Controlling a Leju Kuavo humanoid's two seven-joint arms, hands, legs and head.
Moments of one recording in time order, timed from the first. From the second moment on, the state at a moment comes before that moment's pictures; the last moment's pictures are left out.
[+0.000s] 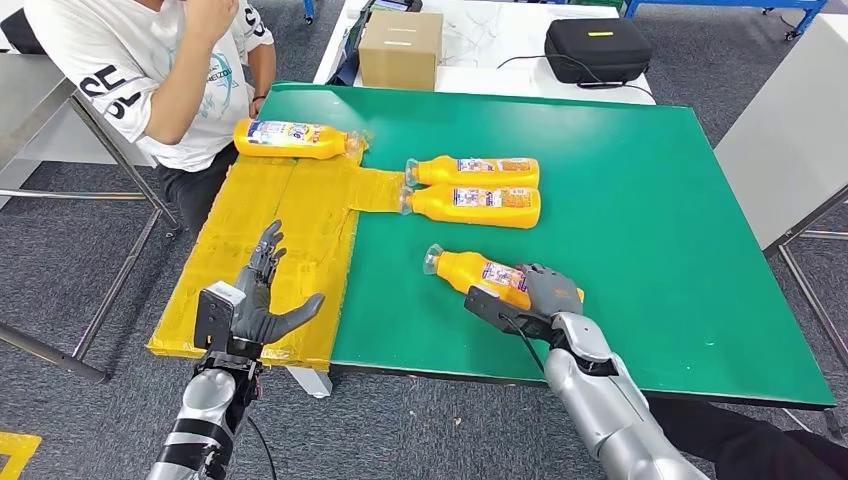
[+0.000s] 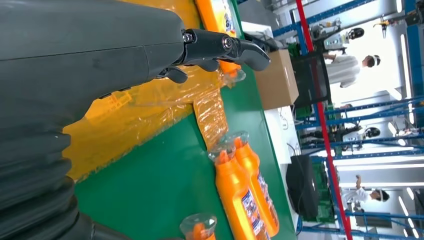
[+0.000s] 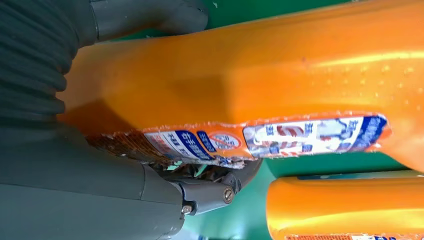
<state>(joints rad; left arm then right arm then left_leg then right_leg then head) -0.17 -0.14 -0.04 -1.17 -0.18 -0.05 -0.53 -0.49 -0.03 0.38 -0.78 1.06 0.00 0.09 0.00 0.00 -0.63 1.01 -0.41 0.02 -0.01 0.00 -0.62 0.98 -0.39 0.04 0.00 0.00</state>
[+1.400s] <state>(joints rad) -0.31 -0.18 -0.20 -0.99 -0.08 -0.06 -0.44 -0.46 0.25 0.42 -0.87 0.57 -0.28 -0.21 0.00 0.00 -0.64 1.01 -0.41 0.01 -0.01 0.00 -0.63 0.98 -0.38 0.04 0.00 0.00</state>
